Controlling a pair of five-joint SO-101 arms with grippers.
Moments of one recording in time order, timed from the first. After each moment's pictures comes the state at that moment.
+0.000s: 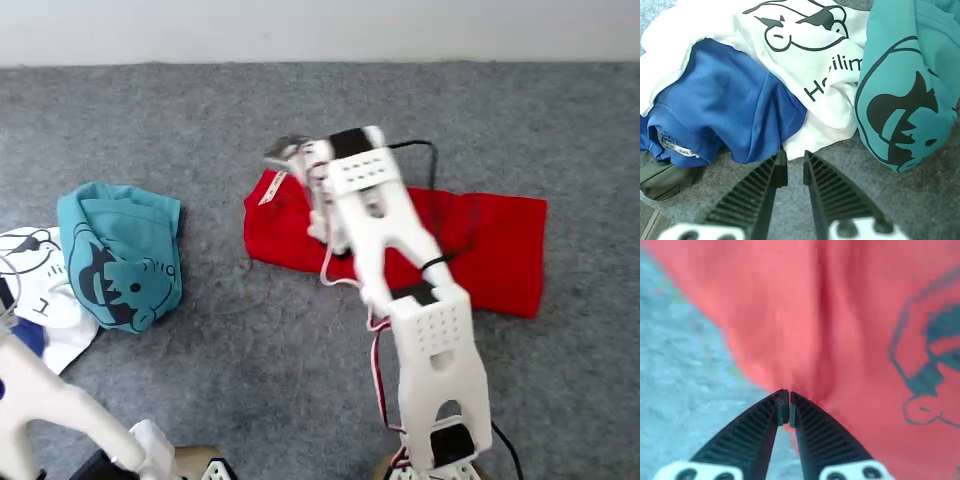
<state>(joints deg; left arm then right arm) -51.6 -26.4 8.4 96.7 -14.1 -19.9 45.3 -41.8 99.0 28.9</state>
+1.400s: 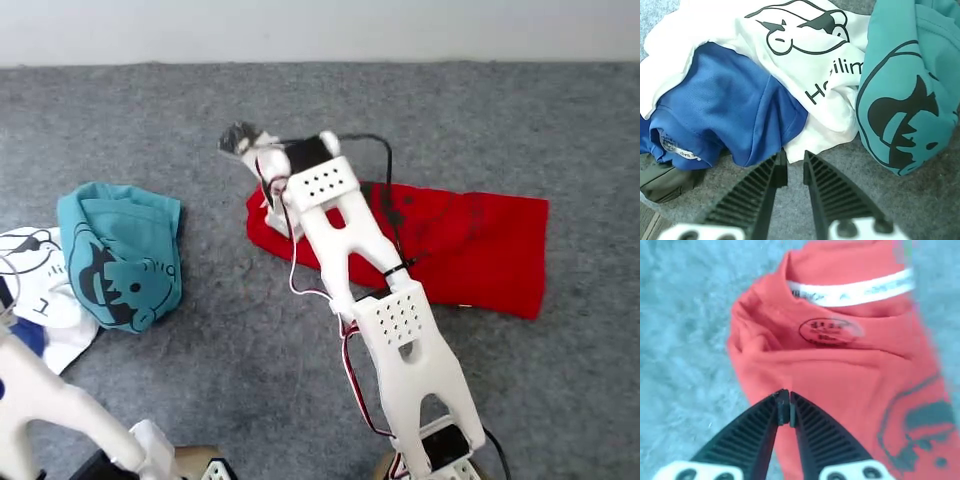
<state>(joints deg) -51.6 -26.4 8.4 96.0 -14.1 -30.1 58.6 -71.7 100.3 26.8</state>
